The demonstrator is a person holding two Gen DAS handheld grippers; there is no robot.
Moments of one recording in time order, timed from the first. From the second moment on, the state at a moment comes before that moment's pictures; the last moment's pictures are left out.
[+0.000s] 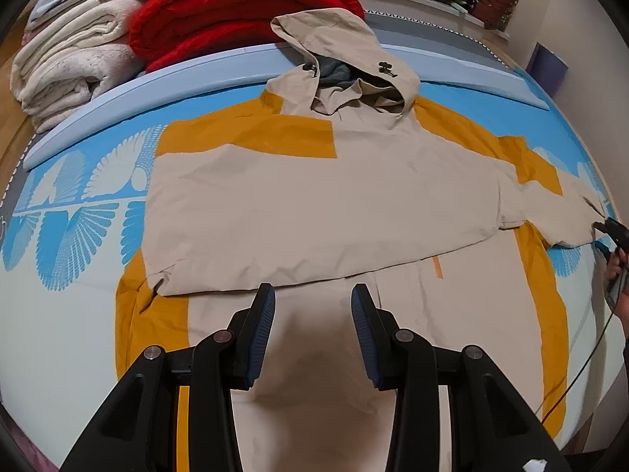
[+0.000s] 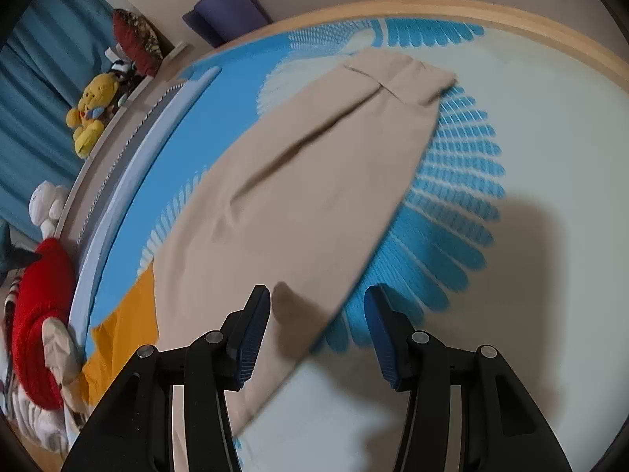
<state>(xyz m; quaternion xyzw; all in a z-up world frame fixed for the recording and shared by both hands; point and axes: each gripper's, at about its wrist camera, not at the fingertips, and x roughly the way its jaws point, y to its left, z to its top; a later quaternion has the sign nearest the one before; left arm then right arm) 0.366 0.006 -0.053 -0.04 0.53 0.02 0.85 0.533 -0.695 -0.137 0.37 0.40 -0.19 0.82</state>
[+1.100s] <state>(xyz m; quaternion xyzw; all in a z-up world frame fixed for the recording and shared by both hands) 0.346 0.090 -0.002 -0.14 0.49 0.05 0.86 0.523 -0.186 0.046 0.04 0.34 0.15 0.93</state>
